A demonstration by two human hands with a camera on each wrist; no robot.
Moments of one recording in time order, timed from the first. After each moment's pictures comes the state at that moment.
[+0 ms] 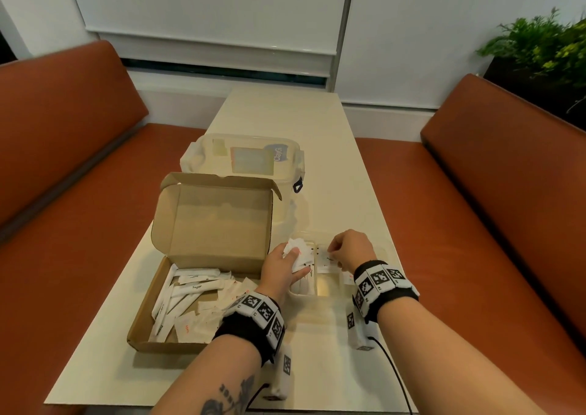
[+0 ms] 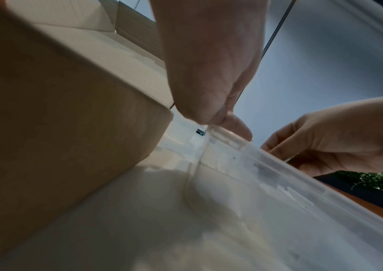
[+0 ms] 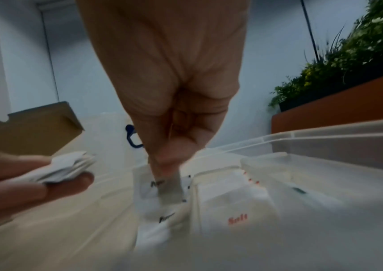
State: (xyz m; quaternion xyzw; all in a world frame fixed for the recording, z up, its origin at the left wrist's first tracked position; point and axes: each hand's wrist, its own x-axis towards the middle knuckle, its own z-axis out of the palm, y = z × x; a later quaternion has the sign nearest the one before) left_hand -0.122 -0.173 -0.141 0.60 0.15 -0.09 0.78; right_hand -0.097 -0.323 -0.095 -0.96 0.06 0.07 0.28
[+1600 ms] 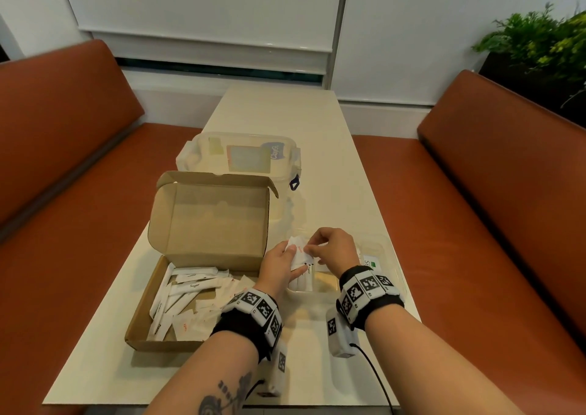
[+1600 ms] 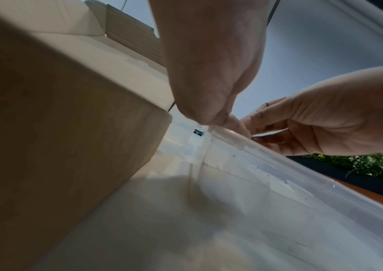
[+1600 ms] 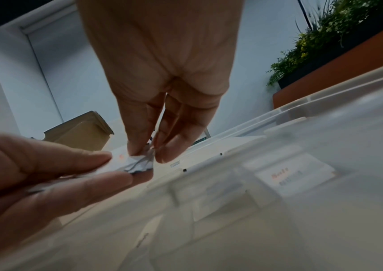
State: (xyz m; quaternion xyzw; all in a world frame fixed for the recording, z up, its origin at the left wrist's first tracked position) left_hand -0.125 -0.172 -0.133 0.61 0.12 -0.11 0.77; right_hand -0.110 -0.297 -0.102 -0.88 0.04 0.01 0.47
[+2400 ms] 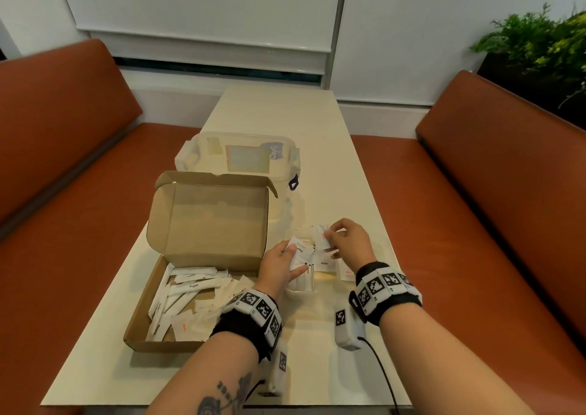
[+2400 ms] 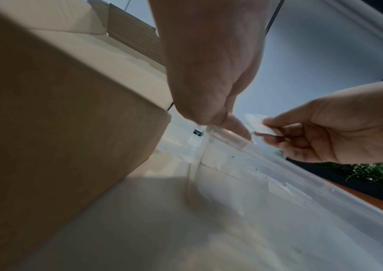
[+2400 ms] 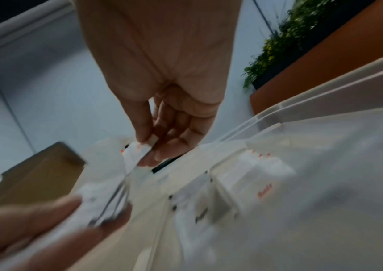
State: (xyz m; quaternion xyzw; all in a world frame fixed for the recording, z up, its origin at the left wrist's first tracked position) left_hand -0.128 -0.174 -0.131 0.60 0.12 -0.10 0.78; right_hand -0.106 -0.323 -0.094 -0.83 0.10 -0.01 0.54
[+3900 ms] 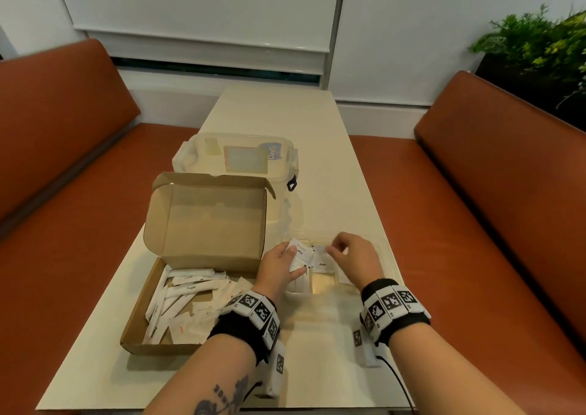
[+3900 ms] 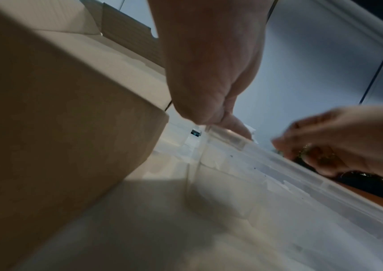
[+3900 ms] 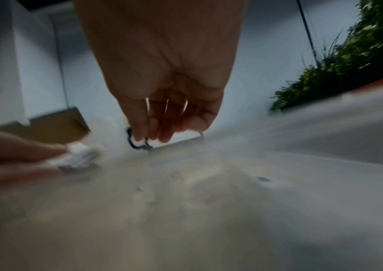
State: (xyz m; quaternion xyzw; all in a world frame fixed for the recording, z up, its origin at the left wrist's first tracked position) left_hand -0.123 -0.174 -0.136 0.63 0.12 -0.10 0.76; right_hand -0.123 -0.336 -0.105 -0.95 0.02 -0.05 0.31
